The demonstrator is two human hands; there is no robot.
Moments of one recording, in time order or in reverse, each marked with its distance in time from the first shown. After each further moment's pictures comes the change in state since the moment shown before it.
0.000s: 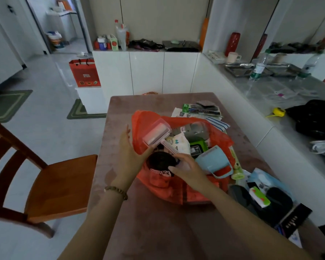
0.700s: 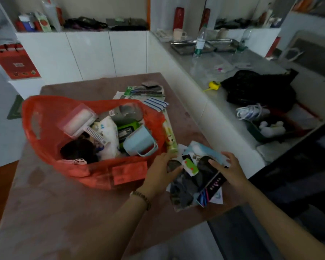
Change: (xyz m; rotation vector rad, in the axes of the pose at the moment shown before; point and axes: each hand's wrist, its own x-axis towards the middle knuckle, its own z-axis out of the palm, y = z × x) left_hand -0.153 0.078 0.250 0.118 -0.743 0.230; right_hand -0.163 0.115 -0.279 -0.041 0.487 0.506
